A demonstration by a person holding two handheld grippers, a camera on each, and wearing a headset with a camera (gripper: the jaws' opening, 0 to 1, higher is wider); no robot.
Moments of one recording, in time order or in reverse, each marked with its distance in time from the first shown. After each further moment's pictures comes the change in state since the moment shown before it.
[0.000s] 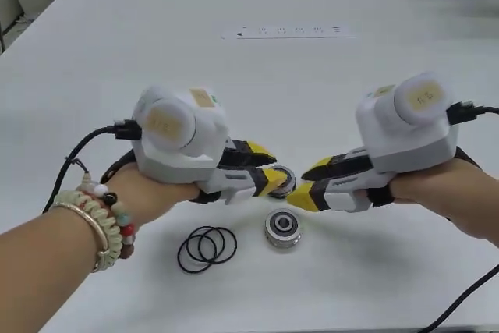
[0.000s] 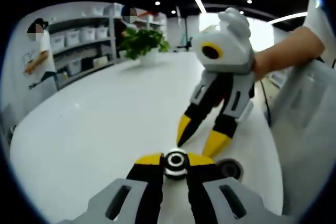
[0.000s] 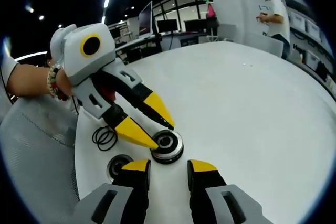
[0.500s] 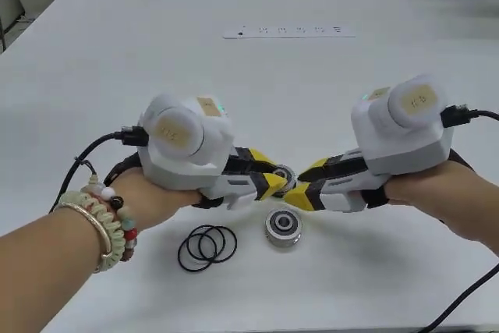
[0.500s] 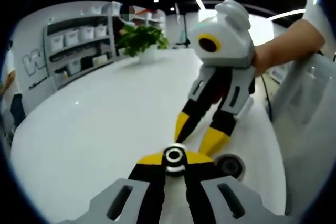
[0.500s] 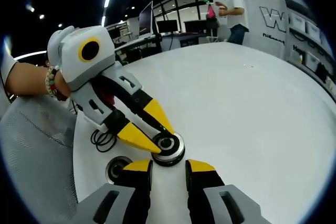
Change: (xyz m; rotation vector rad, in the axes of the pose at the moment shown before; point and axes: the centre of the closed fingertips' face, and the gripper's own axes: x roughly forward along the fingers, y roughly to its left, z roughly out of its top) left arm 0.002 0.001 -0.007 0.008 0.013 0.011; right arm 0.004 0.002 0.002 -0.008 -0.008 -0.009
